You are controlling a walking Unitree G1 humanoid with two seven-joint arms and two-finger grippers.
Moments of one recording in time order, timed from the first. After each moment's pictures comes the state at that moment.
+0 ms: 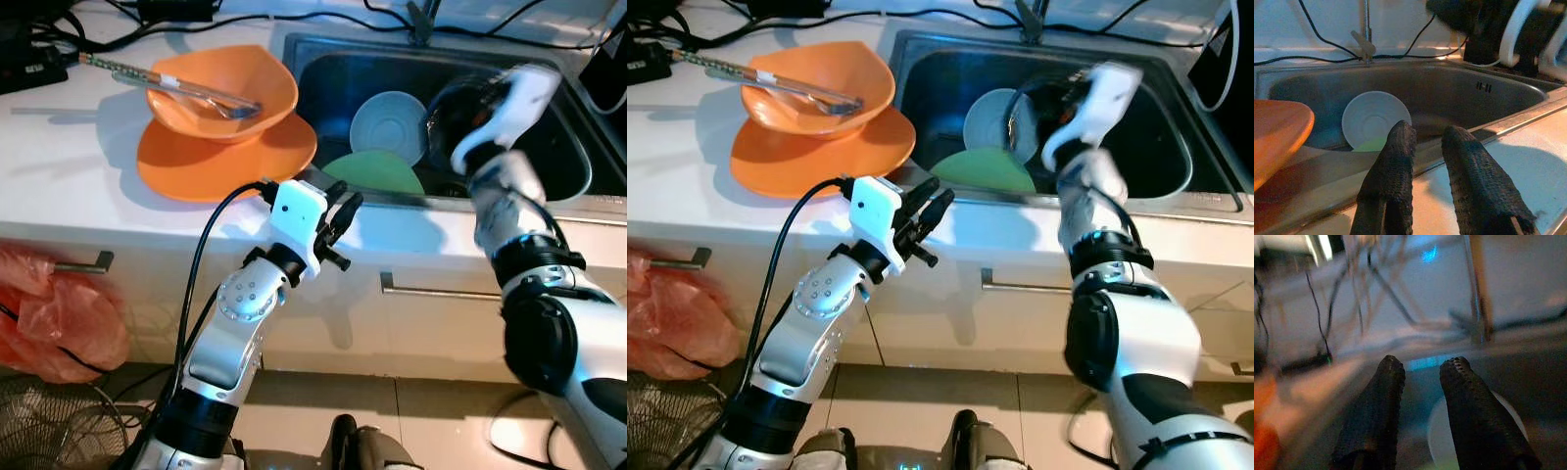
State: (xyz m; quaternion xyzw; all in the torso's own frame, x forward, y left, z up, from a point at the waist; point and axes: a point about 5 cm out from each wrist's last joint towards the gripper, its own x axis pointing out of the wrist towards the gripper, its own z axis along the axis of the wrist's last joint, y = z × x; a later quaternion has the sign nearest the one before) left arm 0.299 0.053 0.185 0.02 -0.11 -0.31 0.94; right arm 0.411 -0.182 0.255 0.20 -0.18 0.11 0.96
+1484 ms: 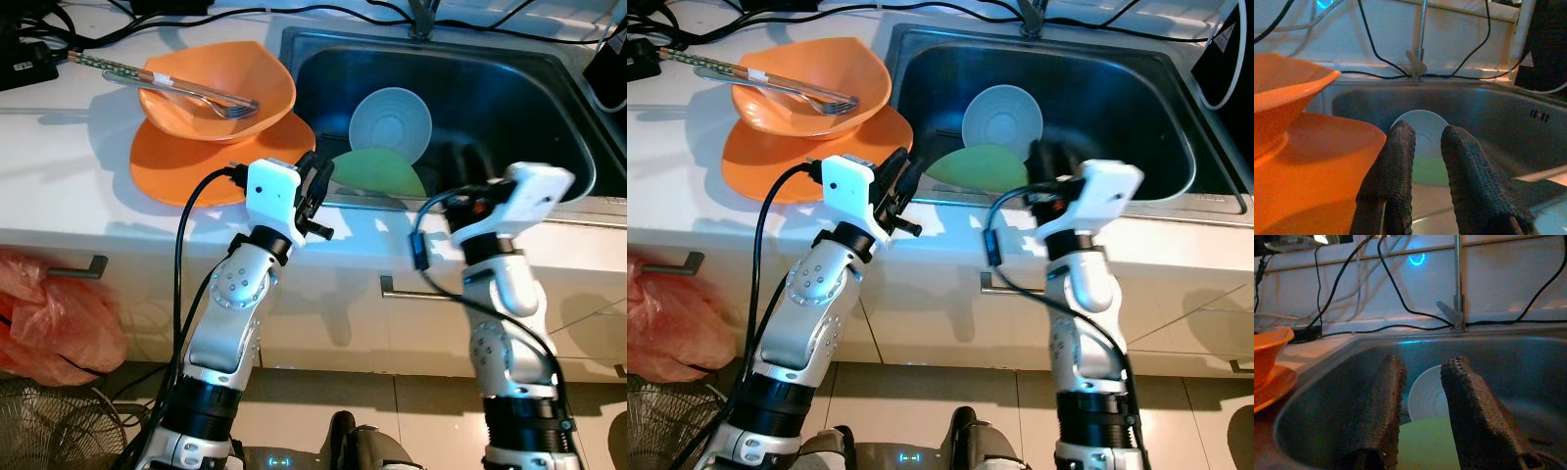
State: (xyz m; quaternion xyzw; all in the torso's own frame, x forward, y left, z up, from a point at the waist) left arm 0.313 0.068 0.199 0.00 -0.16 -0.22 0.96; right arm 0.308 -0.153 0.195 0.10 -0.20 0.07 0.97
